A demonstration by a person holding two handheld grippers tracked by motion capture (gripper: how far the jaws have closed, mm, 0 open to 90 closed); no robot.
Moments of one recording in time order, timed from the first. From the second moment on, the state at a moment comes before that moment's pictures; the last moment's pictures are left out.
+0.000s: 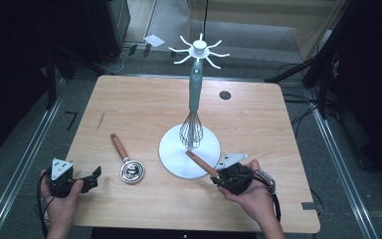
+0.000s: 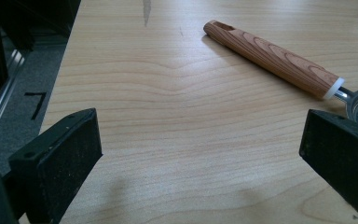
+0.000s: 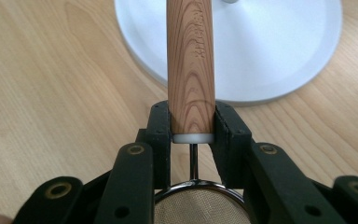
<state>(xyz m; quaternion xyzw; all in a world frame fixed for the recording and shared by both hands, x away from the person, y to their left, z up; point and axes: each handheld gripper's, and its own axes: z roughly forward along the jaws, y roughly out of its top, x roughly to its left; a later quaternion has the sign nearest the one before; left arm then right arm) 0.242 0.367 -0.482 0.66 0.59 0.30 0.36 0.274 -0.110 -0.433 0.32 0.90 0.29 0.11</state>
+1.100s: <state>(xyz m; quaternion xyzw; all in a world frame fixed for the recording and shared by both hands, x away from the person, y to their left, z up) 0.242 0.367 -0.482 0.66 0.59 0.30 0.36 0.273 -0.152 -0.410 0.41 0.80 0.39 0.21</state>
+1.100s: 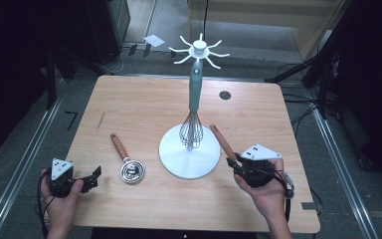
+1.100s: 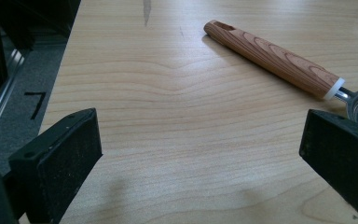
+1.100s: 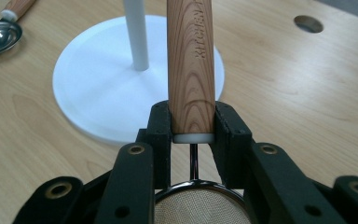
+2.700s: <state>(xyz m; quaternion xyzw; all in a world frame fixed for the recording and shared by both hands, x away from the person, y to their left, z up) 0.238 0.366 -0.483 0.66 0.59 0.30 0.36 0.250 -0.143 -0.355 0.39 0.69 0.55 0.27</state>
